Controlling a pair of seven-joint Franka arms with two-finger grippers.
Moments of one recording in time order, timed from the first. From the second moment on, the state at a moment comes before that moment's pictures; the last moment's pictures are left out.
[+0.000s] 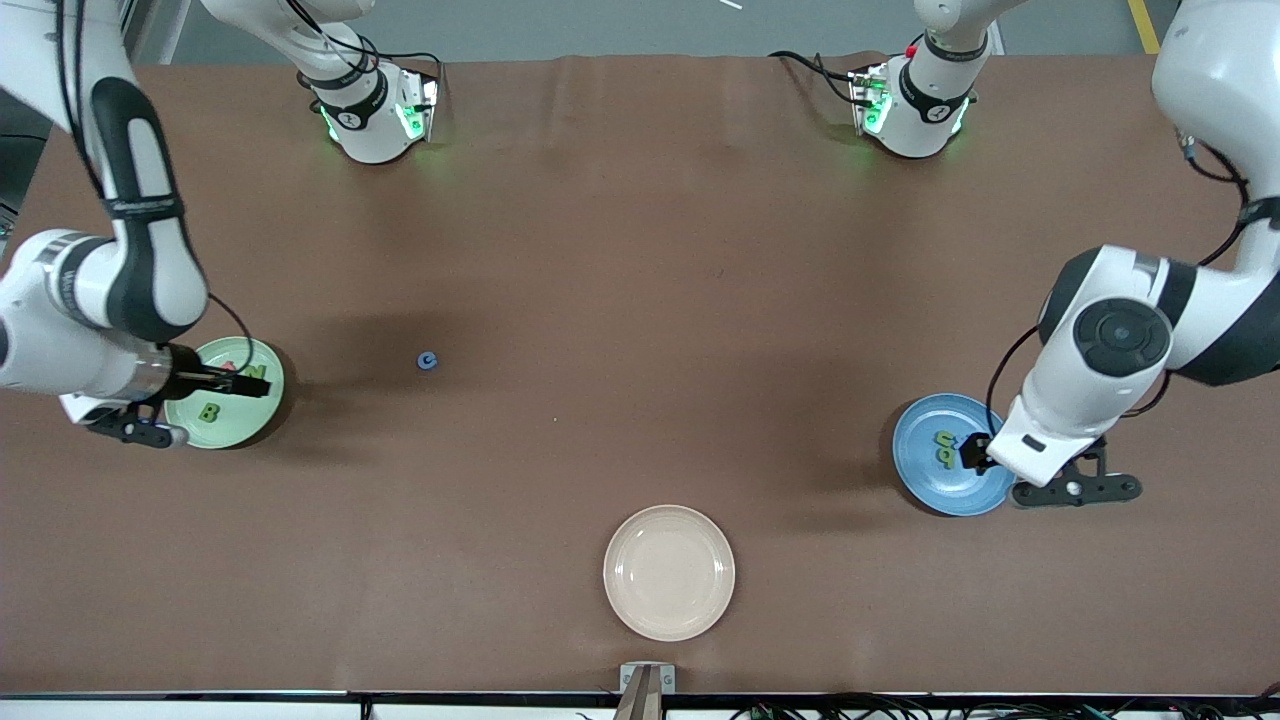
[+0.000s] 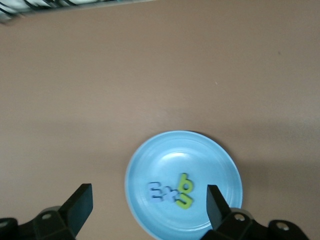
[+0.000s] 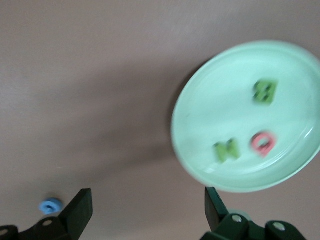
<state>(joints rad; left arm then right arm) 0.49 0.54 -0.79 -1.61 0.74 2.03 -0.54 0.13 0.34 -0.26 -1.95 0.16 2.07 0.15</state>
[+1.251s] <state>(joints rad) 0.41 0.31 -0.81 -1.45 0.37 1.65 -0.43 0.52 0.35 -0.25 -2.28 0.16 2.54 1.01</state>
